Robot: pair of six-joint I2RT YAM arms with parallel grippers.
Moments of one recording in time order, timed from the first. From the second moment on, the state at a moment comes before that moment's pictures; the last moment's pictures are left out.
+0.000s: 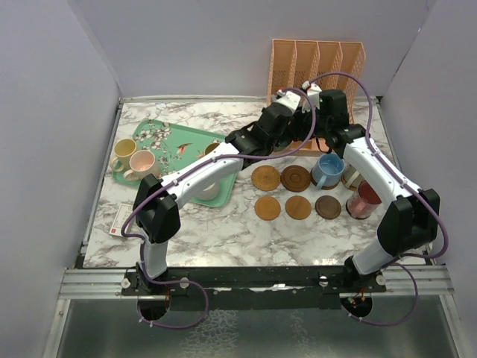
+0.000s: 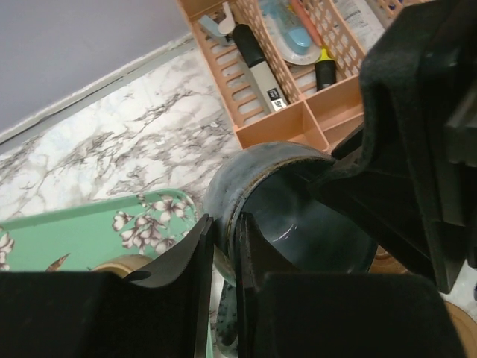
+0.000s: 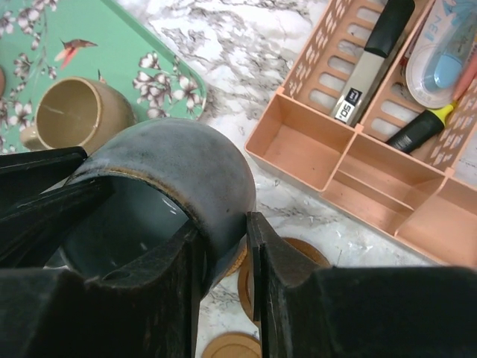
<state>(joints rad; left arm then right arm) -0.88 1.89 1.80 -0.39 -0.50 -0.05 0.31 1.58 1.38 -0.32 -0.26 0.05</state>
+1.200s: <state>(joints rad) -0.72 1.58 1.58 -0.48 0.17 0.26 0.27 1.41 1.22 -0.46 -0.10 -0.15</state>
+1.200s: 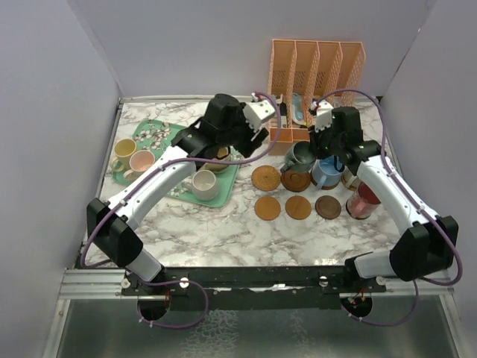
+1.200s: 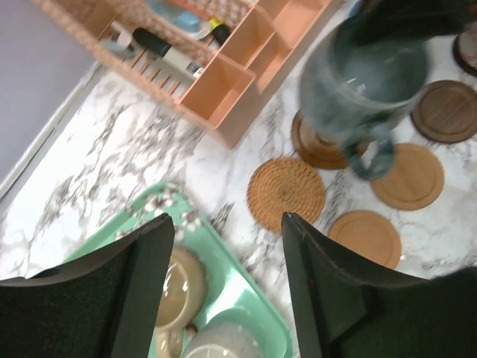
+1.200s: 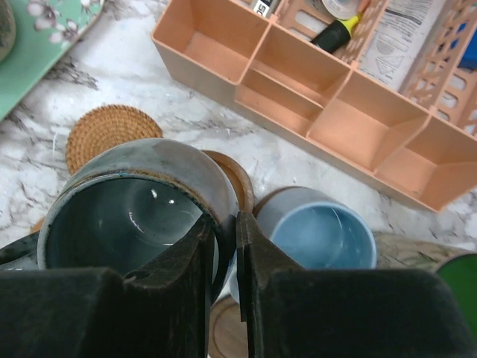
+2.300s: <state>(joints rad) -0.53 1.48 1.42 -0.51 0.26 0.34 0.13 1.14 0.92 -0.81 -0.06 -0.51</state>
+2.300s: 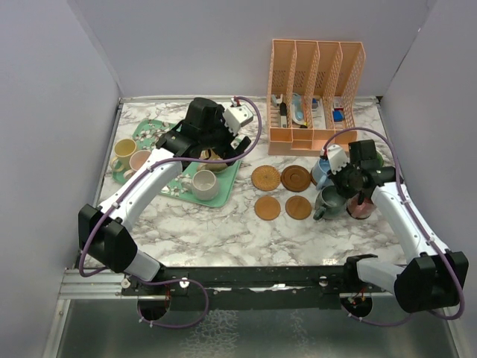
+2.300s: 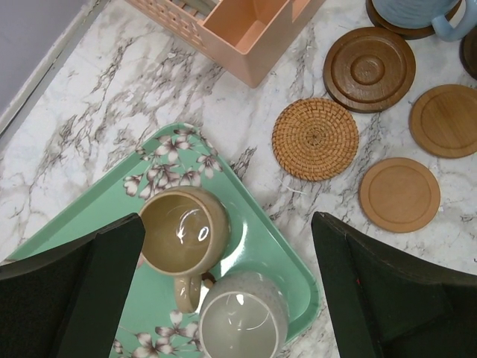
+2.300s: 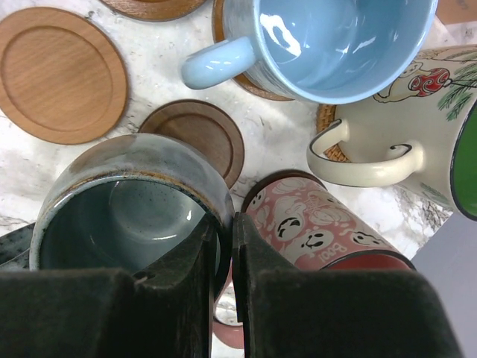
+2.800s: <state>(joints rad) -0.53 1.48 1.41 -0.51 0.28 0.34 0.06 1.20 0.89 -0.73 -0.12 -0.63</state>
